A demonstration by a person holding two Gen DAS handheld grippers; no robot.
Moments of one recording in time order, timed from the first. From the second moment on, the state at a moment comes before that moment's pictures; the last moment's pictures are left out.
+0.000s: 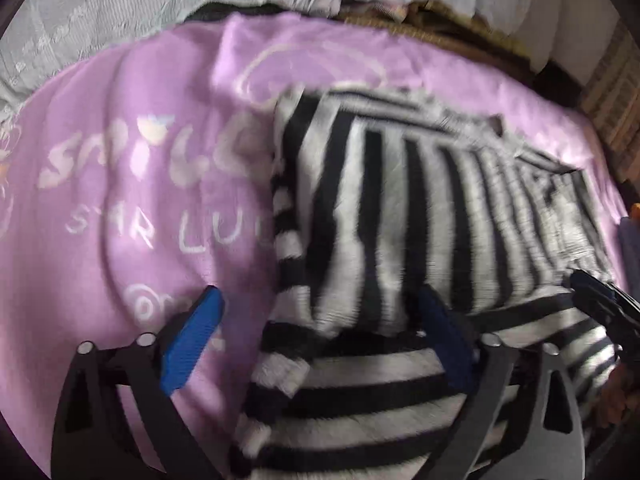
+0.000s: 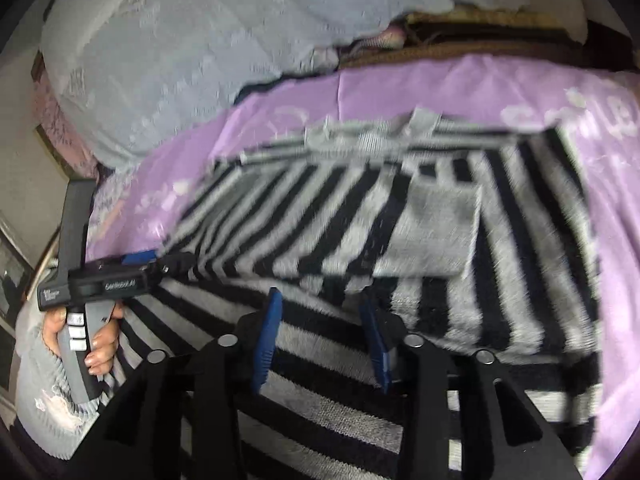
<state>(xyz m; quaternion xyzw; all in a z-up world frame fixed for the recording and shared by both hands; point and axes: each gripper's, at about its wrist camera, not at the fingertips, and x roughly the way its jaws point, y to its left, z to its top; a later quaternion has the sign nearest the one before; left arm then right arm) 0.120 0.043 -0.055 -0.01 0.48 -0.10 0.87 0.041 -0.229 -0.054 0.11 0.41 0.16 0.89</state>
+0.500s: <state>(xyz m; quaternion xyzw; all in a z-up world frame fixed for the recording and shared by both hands) 0.036 0.089 -0.035 -0.06 0.48 -0.14 0.86 -0.067 -0.319 -0.035 0.18 0.35 0.09 0.91</state>
